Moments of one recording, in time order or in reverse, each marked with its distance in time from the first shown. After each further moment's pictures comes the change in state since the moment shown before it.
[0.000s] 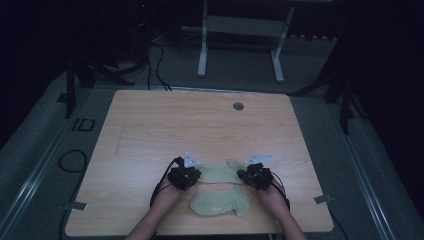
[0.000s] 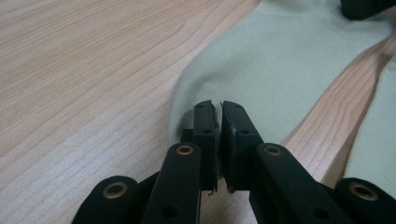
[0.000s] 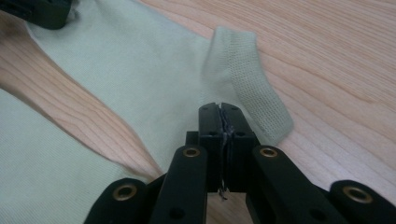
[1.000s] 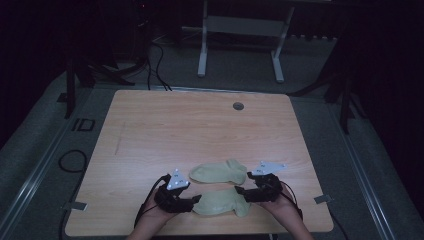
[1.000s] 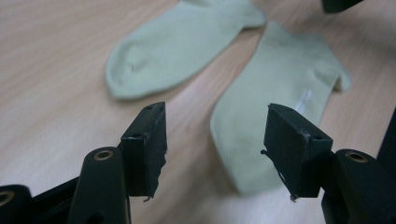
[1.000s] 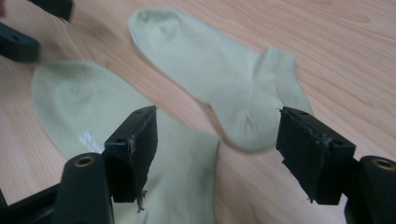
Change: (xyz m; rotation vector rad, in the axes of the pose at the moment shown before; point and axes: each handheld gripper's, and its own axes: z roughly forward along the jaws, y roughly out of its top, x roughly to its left) left arm -0.031 -0.041 -0.071 -0.070 -0.107 0.017; right arm 0.027 -0.010 -0.060 -0.062 0.069 -0.082
